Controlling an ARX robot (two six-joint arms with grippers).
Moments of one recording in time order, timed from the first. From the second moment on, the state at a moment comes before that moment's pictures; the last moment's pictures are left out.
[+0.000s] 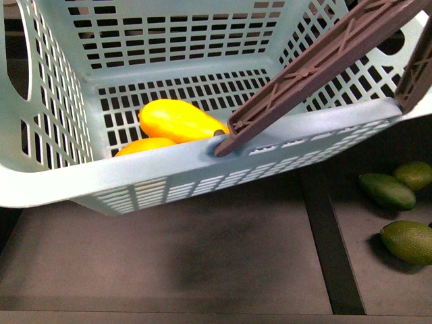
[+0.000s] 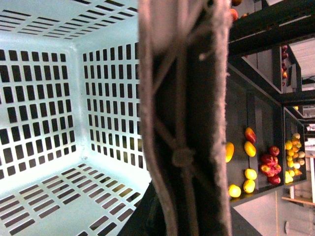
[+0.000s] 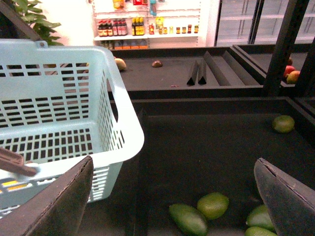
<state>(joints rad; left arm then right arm) -0.63 1.72 1.41 -0.20 0.12 -0.99 0.00 0.00 0.02 0.00 0.00 0.00</state>
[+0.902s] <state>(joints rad) -0.50 2.10 1.57 -0.07 -0.30 -1.47 0.00 0.00 0.02 0.00 0.00 0.00</state>
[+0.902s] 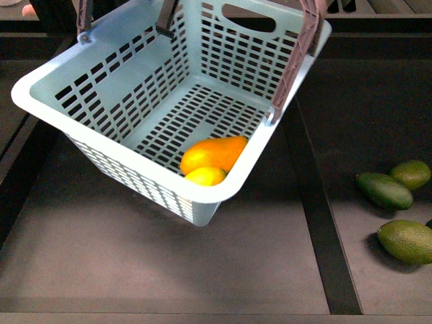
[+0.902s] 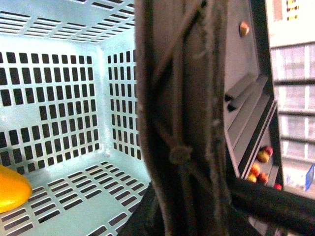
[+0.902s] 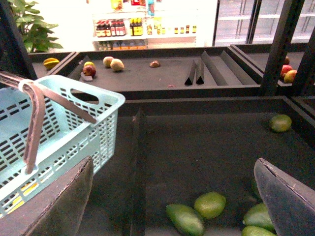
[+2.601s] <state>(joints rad) -0.38 1.68 1.03 0.24 -0.36 -1.06 0.00 0.00 0.02 0.00 0.00 0.00</state>
